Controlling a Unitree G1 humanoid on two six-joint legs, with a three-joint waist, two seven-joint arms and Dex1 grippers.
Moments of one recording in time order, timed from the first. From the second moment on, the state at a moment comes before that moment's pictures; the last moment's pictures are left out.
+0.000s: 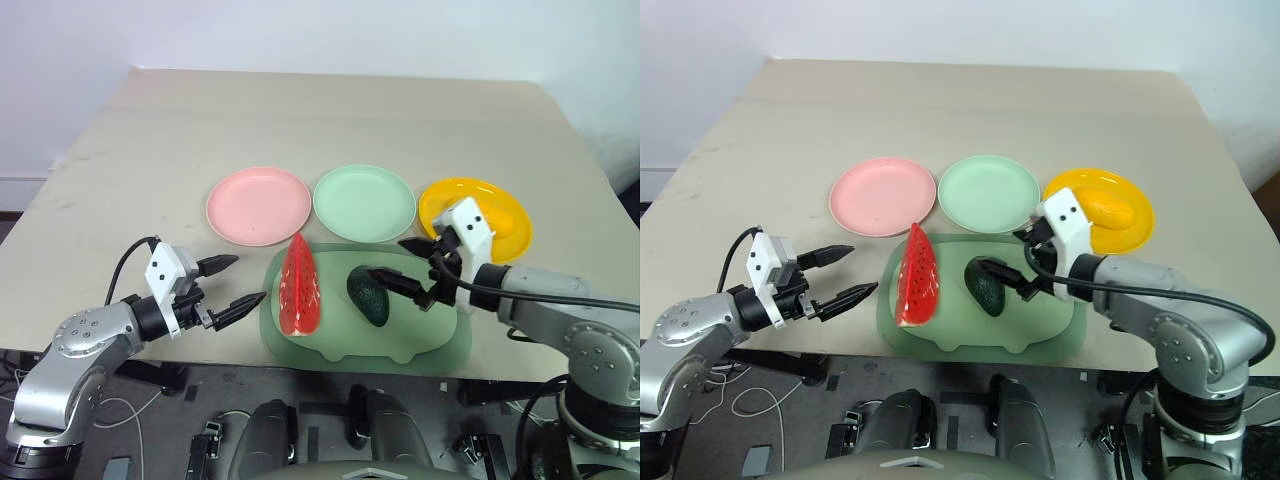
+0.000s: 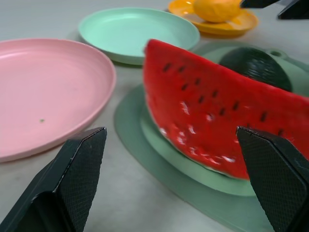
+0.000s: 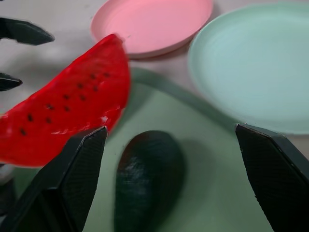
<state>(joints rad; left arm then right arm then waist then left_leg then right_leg) 0.07 0.72 0.20 -0.48 -0.59 0.45 -0.85 -0.36 -0.49 -0.20 -0.77 0.83 1.45 0.33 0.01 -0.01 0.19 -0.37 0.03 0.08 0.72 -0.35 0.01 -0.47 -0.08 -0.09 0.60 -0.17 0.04</state>
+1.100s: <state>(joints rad) 0.14 0.72 0.22 -0.57 -0.60 0.47 -0.80 -0.41 -0.57 0.22 -0.51 0.52 1.17 0.39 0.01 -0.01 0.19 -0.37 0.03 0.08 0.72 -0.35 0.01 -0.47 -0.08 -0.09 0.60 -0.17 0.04</state>
